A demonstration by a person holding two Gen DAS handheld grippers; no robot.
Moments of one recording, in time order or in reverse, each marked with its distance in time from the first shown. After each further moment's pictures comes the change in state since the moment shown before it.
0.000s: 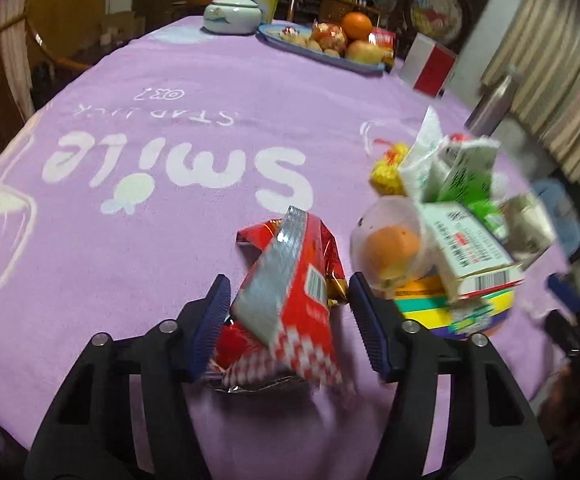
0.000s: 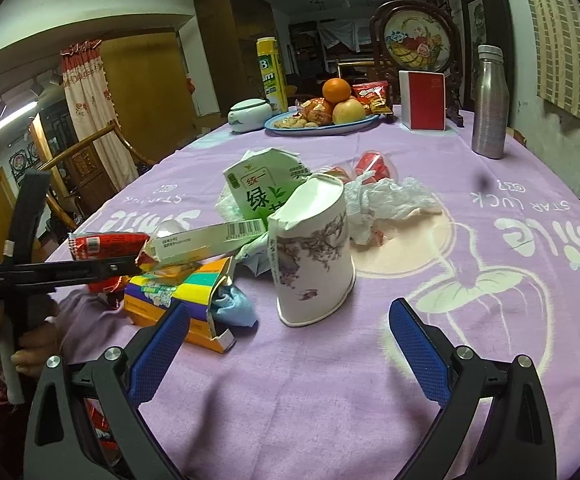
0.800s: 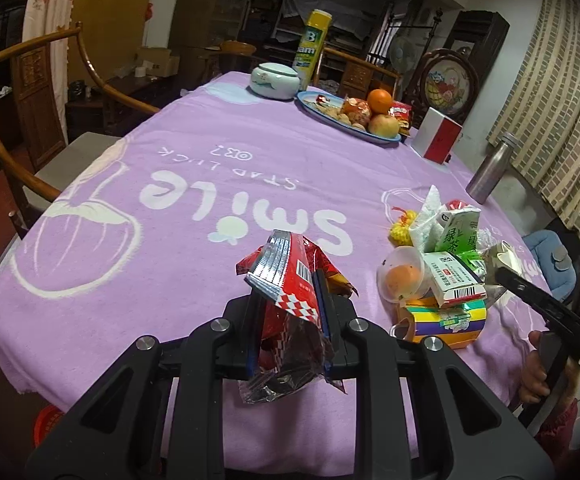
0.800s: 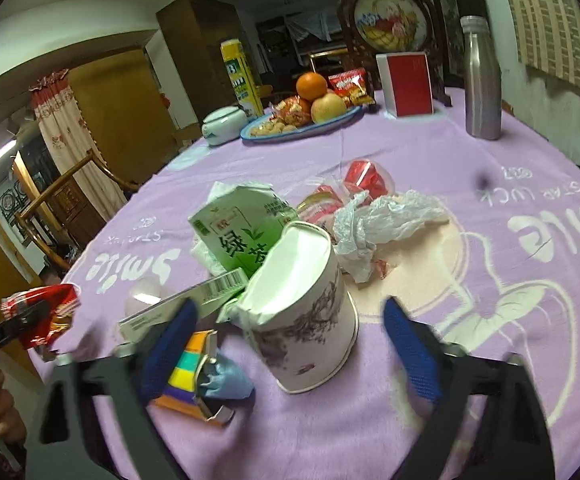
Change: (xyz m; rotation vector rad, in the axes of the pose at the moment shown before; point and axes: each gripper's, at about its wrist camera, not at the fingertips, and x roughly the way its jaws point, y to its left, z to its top) left arm -0.084 0.040 -0.016 -0.070 -0.200 0.045; right arm 0.043 -0.016 0.034 0.142 0.032 -0.011
